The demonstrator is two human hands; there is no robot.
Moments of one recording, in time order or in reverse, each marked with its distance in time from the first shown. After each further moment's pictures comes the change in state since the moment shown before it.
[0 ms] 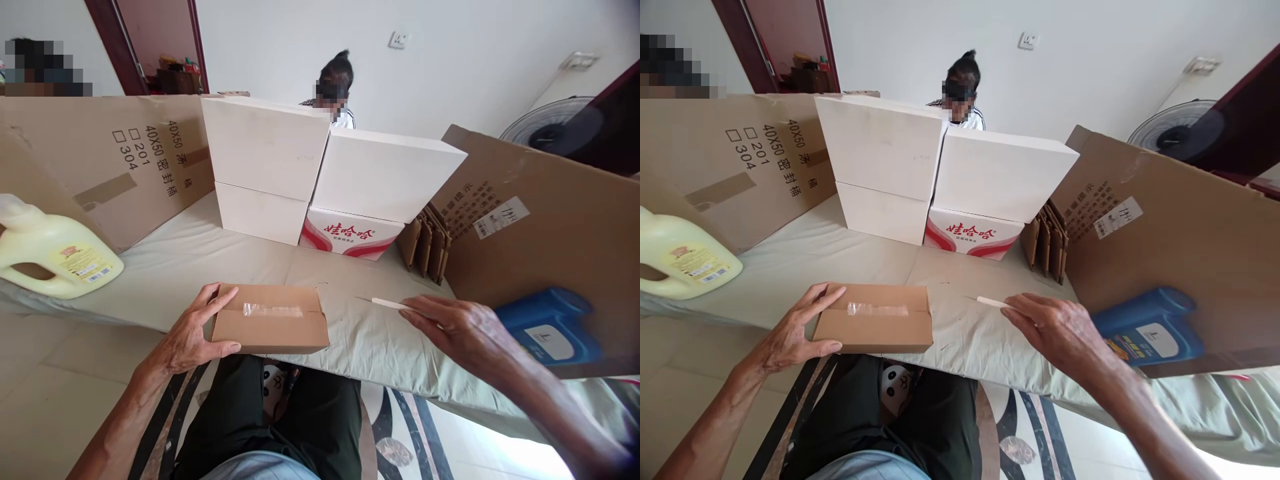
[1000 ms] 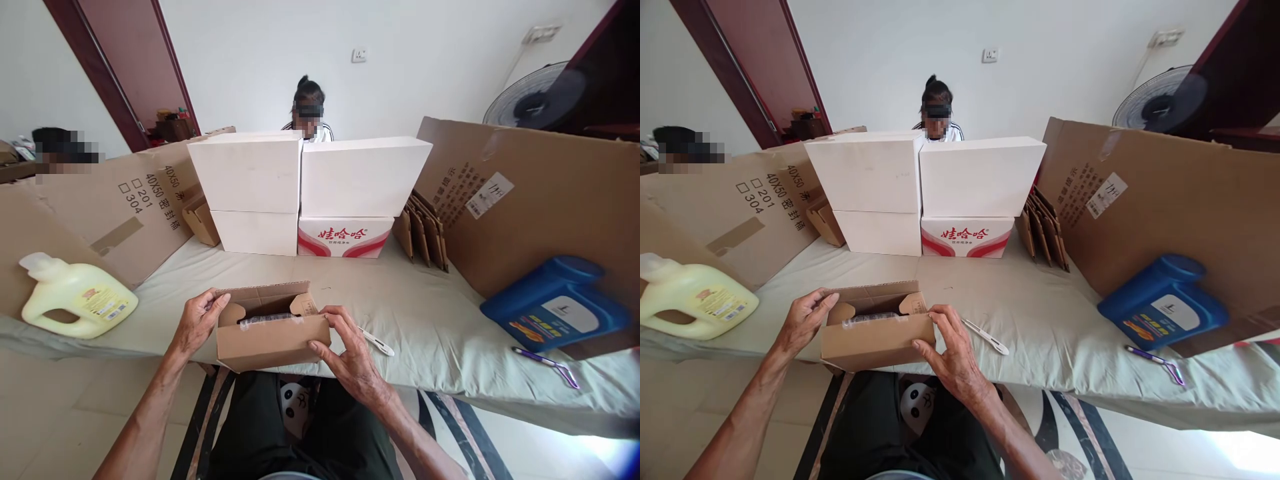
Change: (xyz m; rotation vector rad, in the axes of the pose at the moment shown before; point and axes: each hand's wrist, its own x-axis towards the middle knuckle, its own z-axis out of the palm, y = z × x) left_hand 0.061 0.028 -0.020 -0.129 0.244 -0.181; right_hand 0.008 -0.131 0.107 0.740 0.412 0.068
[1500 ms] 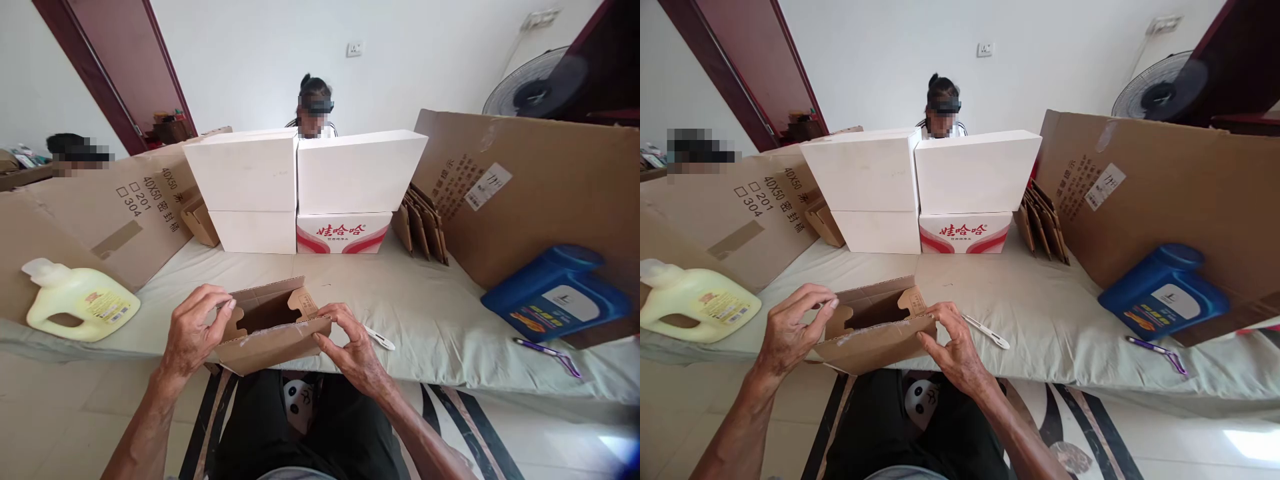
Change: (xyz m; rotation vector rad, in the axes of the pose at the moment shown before) left_hand -0.024 0.052 -0.008 0.211 0.157 0.518; right_hand 0.005 0.001 0.000 0.223 0.002 0.088
